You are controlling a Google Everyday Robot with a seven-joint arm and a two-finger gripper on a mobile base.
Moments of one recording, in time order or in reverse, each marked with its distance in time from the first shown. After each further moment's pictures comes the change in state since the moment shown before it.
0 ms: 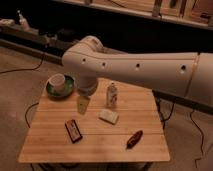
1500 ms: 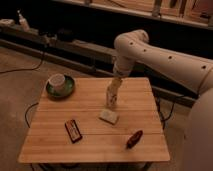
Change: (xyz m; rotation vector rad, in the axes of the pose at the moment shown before) arm -0.164 0.132 0.045 0.046 -0.032 0.227
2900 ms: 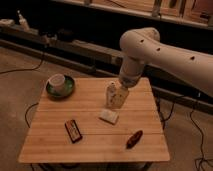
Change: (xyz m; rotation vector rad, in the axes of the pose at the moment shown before) arm -0.020 -0.137 -0.053 0.190 -0.107 -0.041
